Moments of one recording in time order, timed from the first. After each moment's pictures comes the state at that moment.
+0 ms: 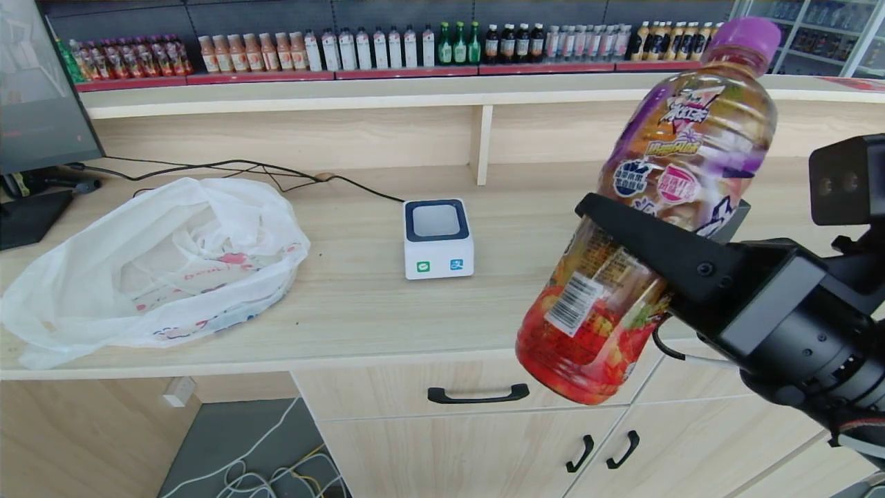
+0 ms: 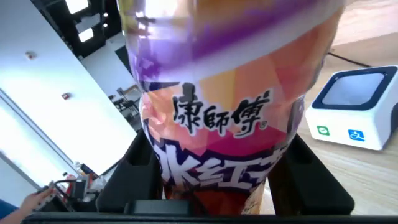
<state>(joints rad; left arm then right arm) 0.00 0.00 0.00 0.00 0.00 -0.01 0.74 1.50 -0.49 -1.47 0.24 0.57</state>
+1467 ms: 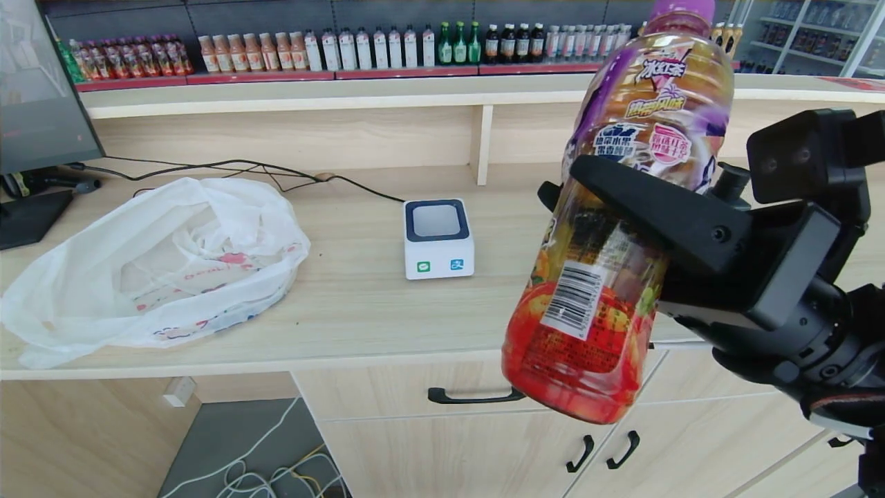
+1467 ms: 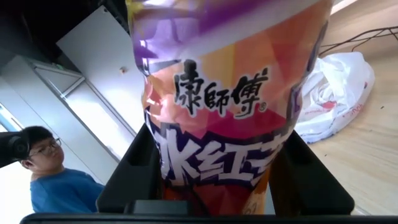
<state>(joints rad) 0.00 0.00 0.00 0.00 0.00 -0.01 0.74 1.58 -0.57 -1.57 0.42 0.85</state>
